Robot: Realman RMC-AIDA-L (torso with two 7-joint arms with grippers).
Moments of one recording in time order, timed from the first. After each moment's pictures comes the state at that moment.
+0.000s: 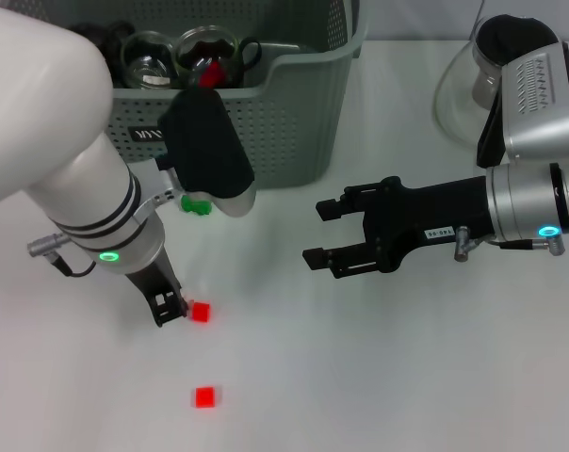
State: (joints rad) left arm -0.53 -2.18 1.67 1.33 2.86 1.52 -2.41; right arm 0.68 2.07 -1.22 -0.61 -1.84 -1.34 1.48
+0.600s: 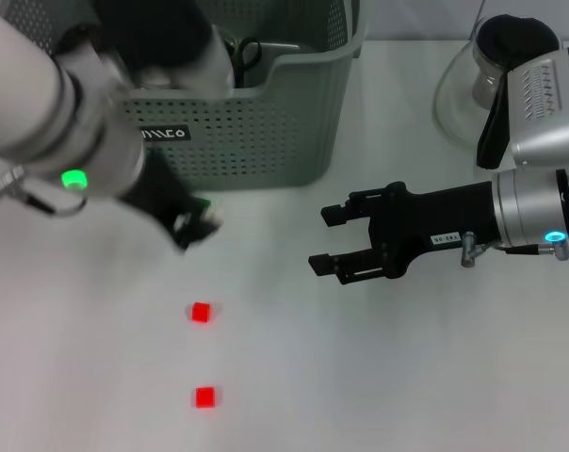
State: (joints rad) left arm -0.48 -2.18 1.49 1.72 2.73 1.70 -2.47; right arm 0.67 2.07 -1.22 -0.60 -1.84 -1.35 1.47
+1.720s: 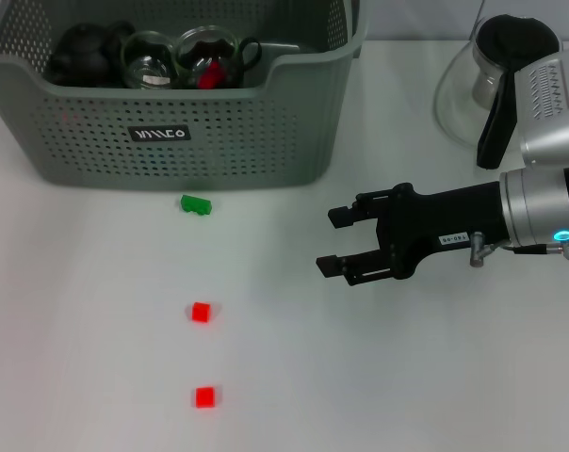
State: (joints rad) left arm -0.73 -2.05 0.88 1.41 2.61 1.34 -2.43; right arm 0.68 2.05 -1.22 -0.58 -1.84 -1.36 1.46
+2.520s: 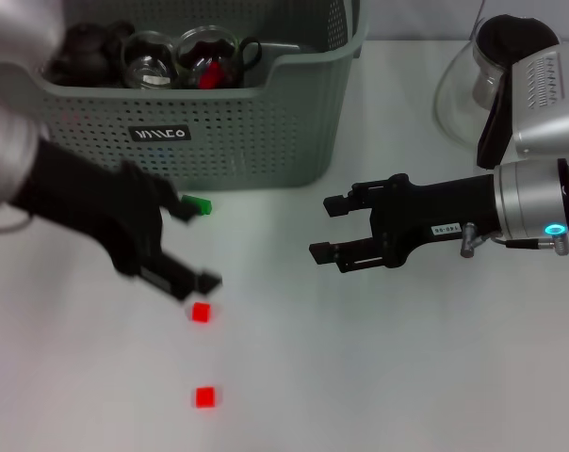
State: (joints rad) left arm -0.52 -2.16 0.94 1.55 2.37 1.98 -2.01; right arm 0.68 2.06 -1.19 -0.57 -1.84 -1.34 1.47
